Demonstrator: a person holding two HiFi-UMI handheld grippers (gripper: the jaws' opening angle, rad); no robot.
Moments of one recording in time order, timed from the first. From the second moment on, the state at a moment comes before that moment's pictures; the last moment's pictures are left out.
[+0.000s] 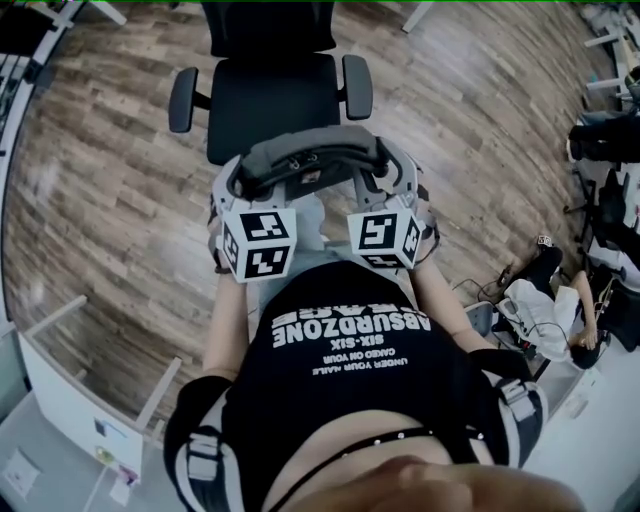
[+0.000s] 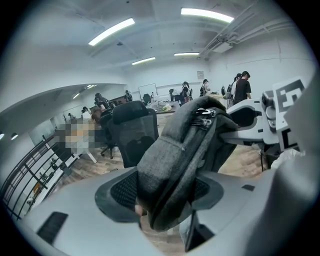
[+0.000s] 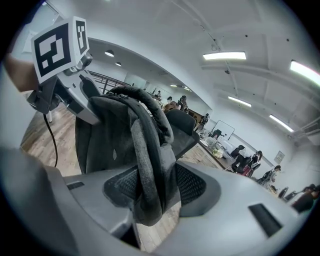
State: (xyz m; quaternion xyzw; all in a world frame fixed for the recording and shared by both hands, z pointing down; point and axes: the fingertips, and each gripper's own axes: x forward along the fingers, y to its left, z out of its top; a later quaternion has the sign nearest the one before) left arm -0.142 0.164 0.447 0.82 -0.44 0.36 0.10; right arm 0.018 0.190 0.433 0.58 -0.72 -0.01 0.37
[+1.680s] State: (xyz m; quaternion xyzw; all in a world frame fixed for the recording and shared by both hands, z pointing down) left arm -0.108 -0.121 0.434 0.79 -0.49 0.34 0.12; right arm 0.055 -0.122 0.423 0.52 -0.77 -0.05 0.37
